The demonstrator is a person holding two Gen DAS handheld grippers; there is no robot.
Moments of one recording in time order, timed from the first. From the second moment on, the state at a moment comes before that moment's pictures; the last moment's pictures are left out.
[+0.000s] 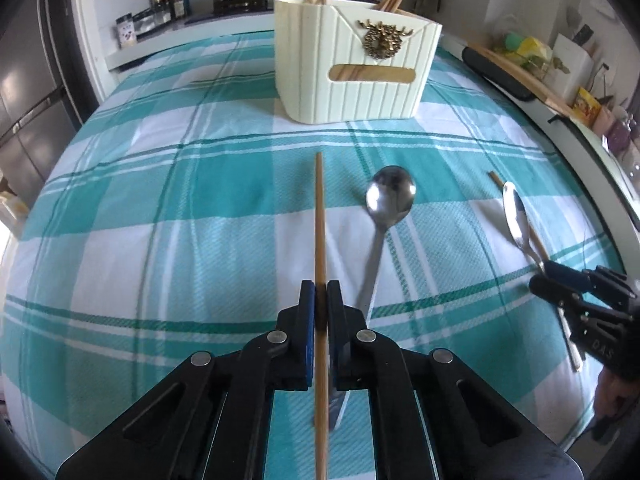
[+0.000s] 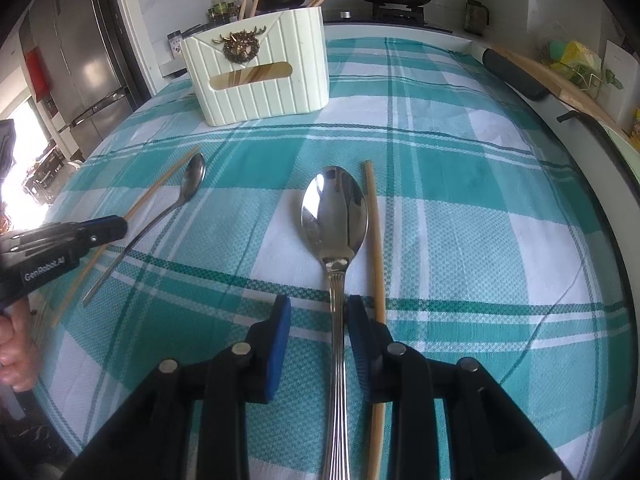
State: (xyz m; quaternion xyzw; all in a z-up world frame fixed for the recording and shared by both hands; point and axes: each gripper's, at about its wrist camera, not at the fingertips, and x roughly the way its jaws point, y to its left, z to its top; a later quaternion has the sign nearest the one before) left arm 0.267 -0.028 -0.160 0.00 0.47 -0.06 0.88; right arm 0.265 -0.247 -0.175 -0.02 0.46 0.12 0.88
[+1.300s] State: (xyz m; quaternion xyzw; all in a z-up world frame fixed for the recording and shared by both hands) left arm 0.351 -0.001 -0.177 0.05 0.50 -0.11 0.86; right arm 0.321 -0.224 -0.176 -0.07 0.46 0.11 0.88
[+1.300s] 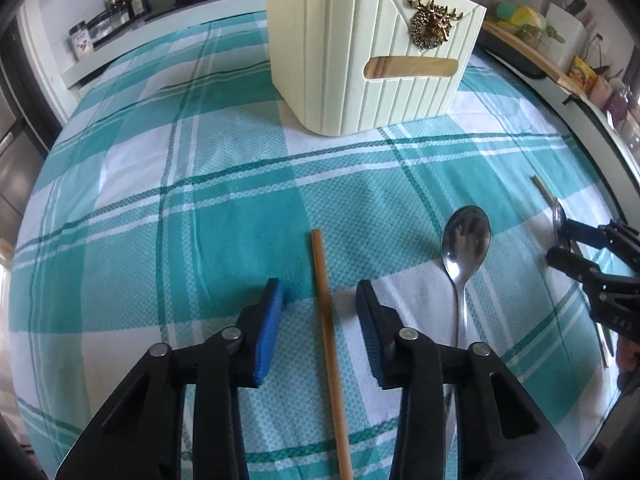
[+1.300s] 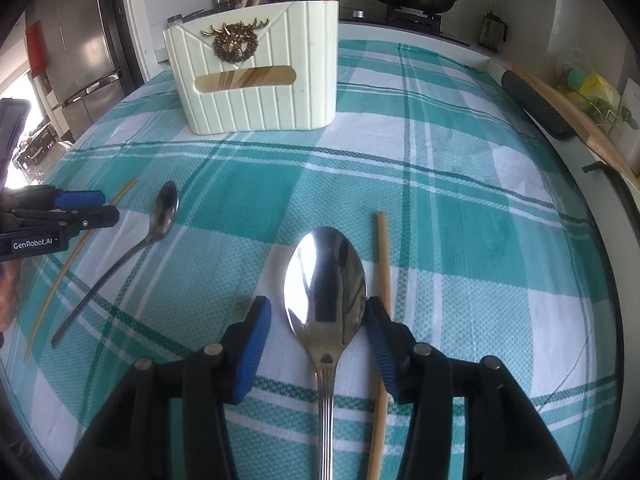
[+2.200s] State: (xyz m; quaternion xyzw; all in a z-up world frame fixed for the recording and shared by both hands) left arm 0.262 0.035 -0.034 -0.02 0.31 -0.13 0.94; right arm 0.240 -0.230 -0.063 -0.02 0.31 0.15 0.94
